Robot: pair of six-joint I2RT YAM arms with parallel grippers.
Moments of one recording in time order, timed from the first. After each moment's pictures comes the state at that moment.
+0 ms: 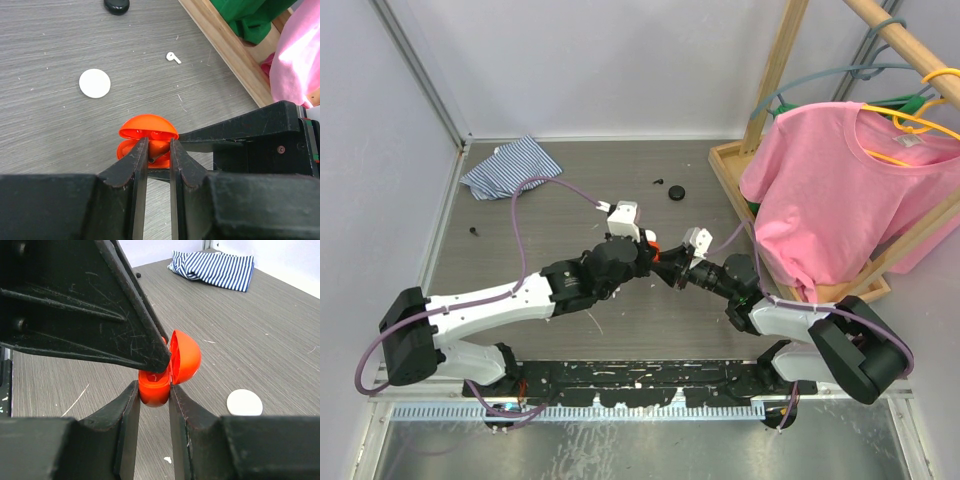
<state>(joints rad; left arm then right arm) -1.10 1.32 0.96 -0.07 -0.52 -0.61 0.63 1.25 0.26 1.07 -0.47 0.06</state>
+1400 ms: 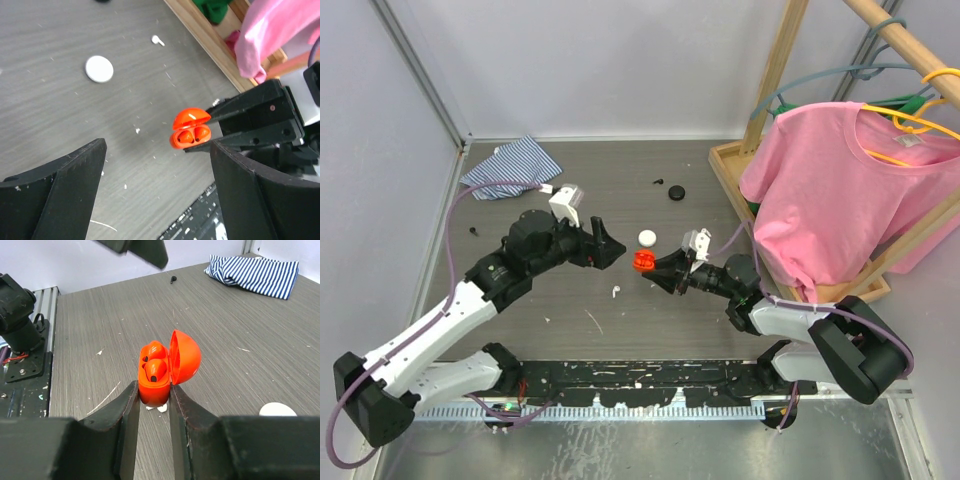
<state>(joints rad) -0.73 0.97 0.89 -0.26 0.05 -0.49 0.63 1.25 0.25 1.10 -0.61 0.11</state>
